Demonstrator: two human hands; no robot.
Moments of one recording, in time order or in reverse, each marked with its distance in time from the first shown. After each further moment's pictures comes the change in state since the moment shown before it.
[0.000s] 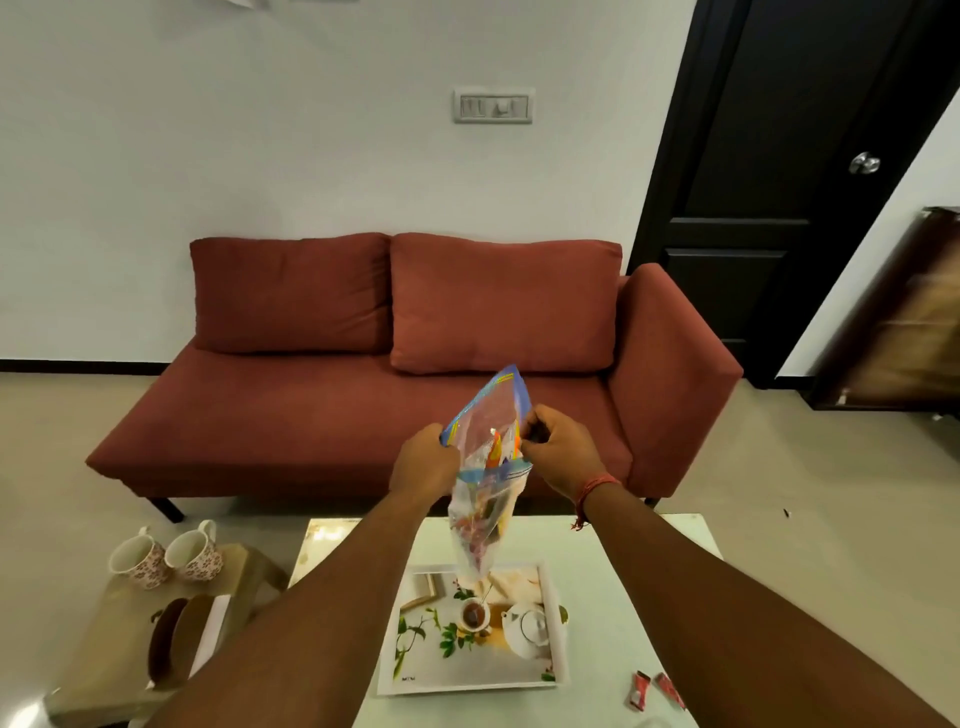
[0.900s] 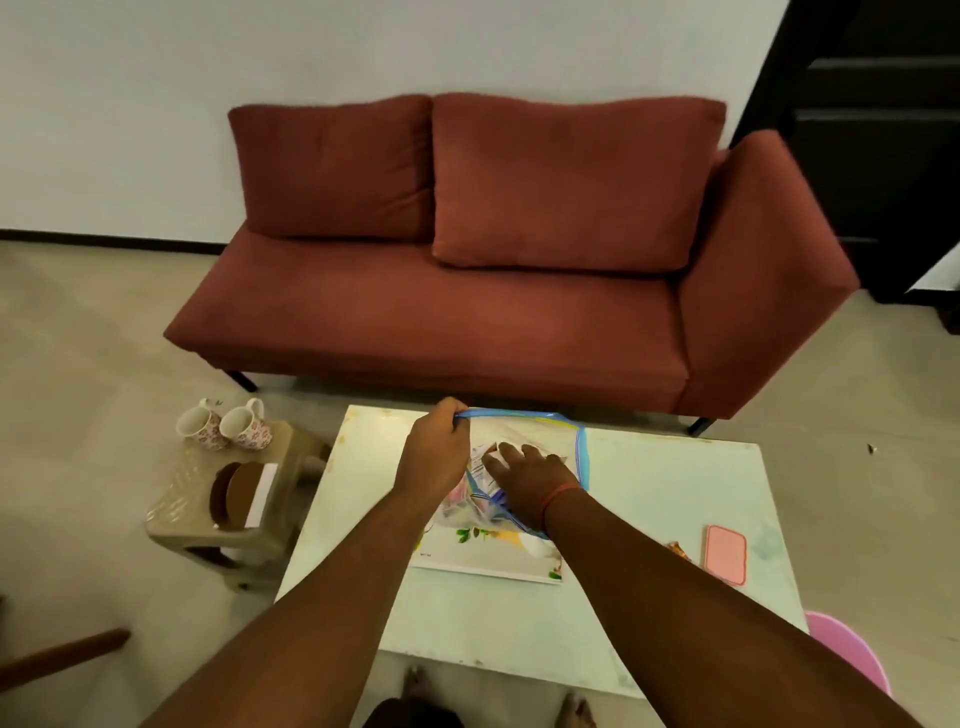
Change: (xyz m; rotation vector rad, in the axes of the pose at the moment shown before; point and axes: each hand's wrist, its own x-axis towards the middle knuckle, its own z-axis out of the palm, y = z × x) left_hand -0.036 -0.049 0.073 0.107 0.106 0.022; right_hand -0.045 0.118 0.085 -0.980 -0.836 -0.313
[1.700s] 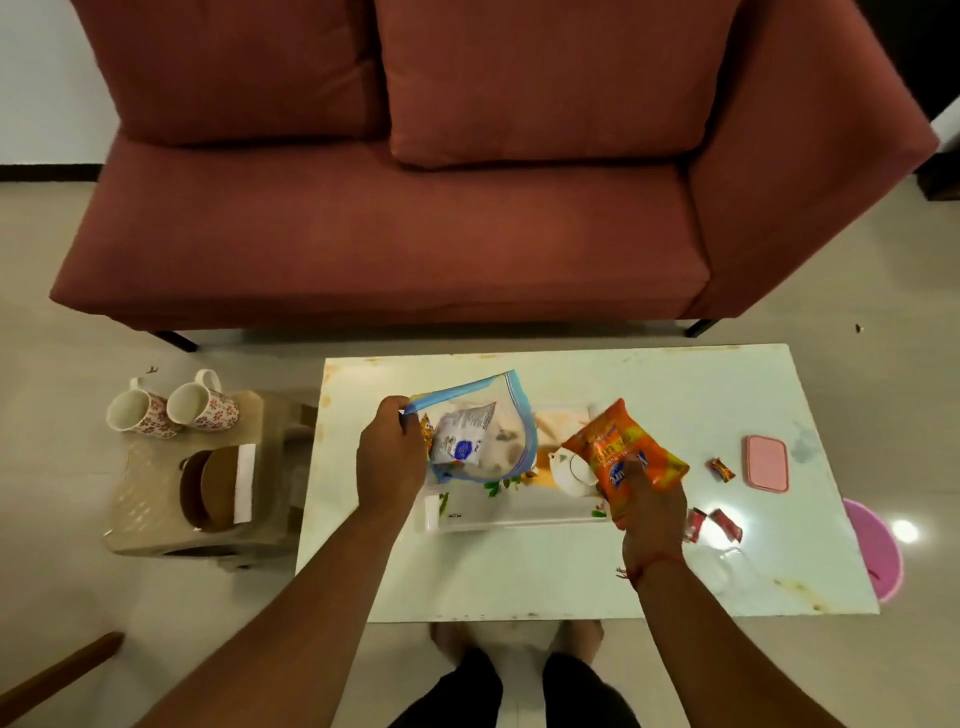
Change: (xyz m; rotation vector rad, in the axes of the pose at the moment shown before) left_hand 0.067 -0.178 -0.004 0.036 0.011 -0.197; right_hand 0.003 -0.045 0.100 1.868 0.931 1.019
